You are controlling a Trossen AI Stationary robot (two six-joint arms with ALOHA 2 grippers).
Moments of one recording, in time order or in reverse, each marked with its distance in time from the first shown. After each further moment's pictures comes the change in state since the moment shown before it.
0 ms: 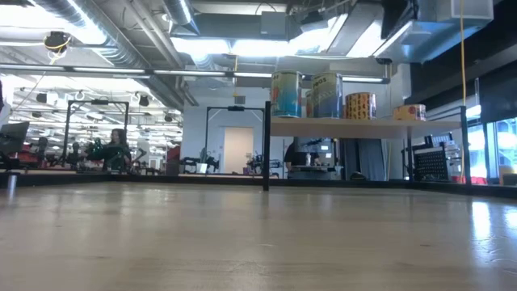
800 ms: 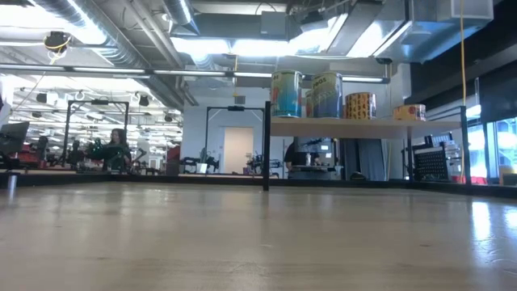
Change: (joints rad) left arm -0.066 -0.723 -0.546 0.080 -0.079 -0.356; right arm 0.233 -0.465 0.092 0.017 -0.027 0.063
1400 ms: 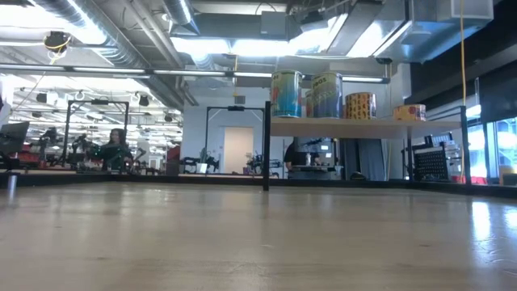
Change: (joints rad) left arm 0.001 -0.532 -0.628 0.593 0.160 0.219; right arm -0.001 -0.393 -0.630 0.416 -0.236 0.026
